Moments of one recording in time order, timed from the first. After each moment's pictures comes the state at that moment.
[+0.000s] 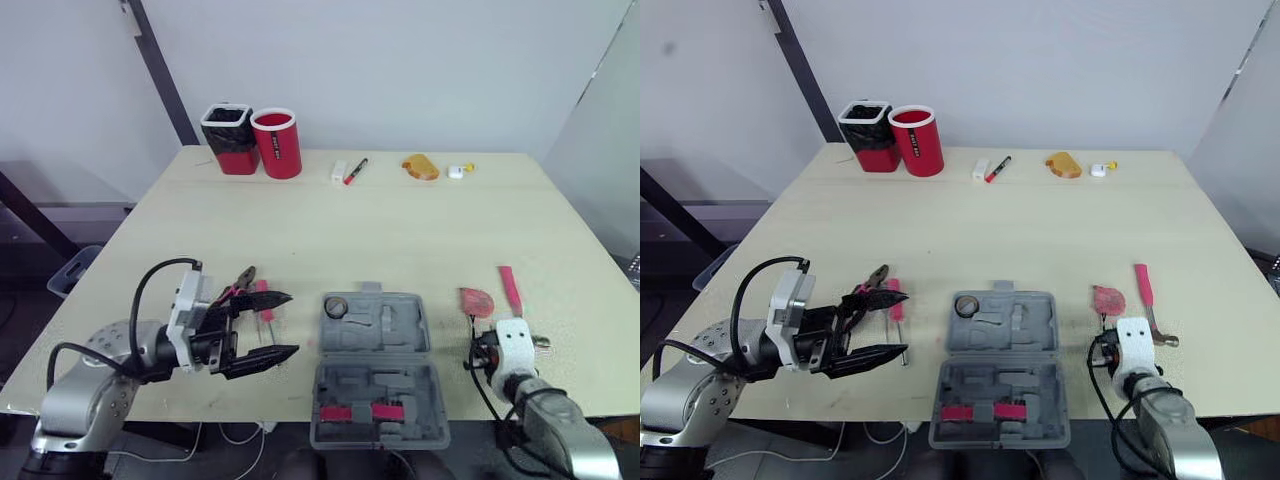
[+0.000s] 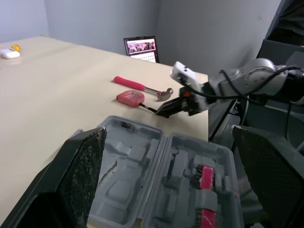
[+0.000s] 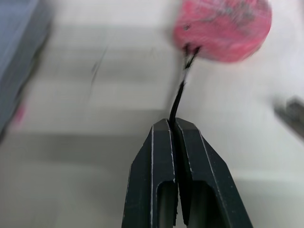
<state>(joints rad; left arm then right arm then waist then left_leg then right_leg) 0.00 0.76 0.22 -0.29 -0.73 0.36 -1.28 0.21 -0.27 -0.08 -0.37 0.19 0.67 0.25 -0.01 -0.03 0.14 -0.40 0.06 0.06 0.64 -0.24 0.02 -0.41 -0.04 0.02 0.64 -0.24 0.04</state>
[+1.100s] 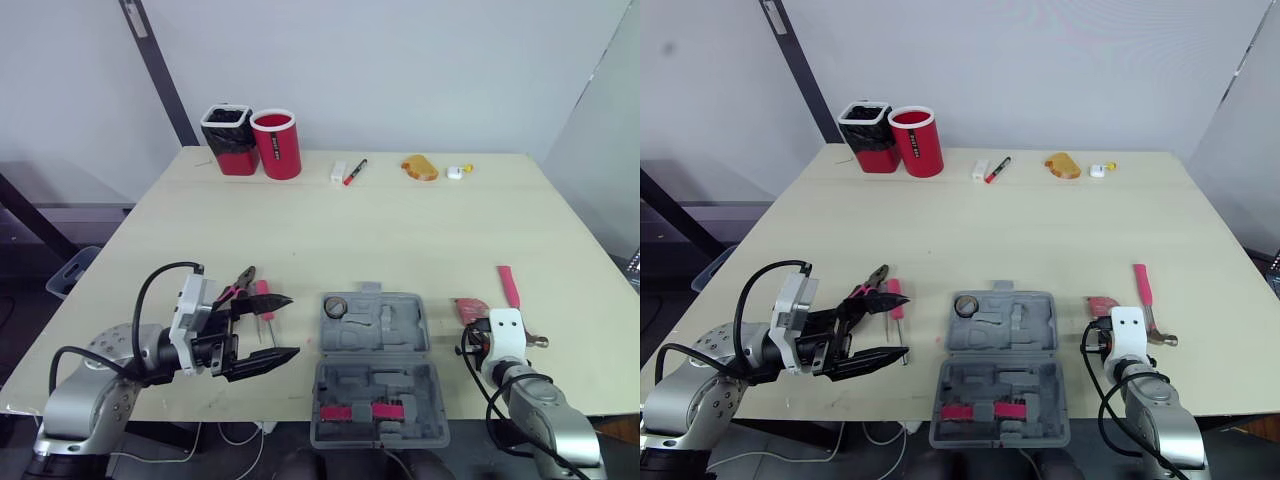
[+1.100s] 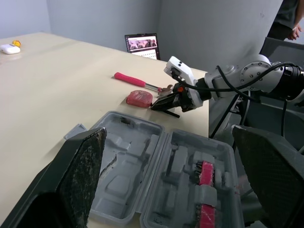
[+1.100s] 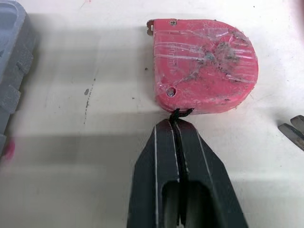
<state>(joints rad) 0.00 0.75 0.22 -0.28 -0.71 0.35 -1.29 0.04 -0.19 -0.09 -0.26 0.16 0.70 0.11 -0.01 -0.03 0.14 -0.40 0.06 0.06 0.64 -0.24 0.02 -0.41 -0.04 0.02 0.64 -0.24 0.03</state>
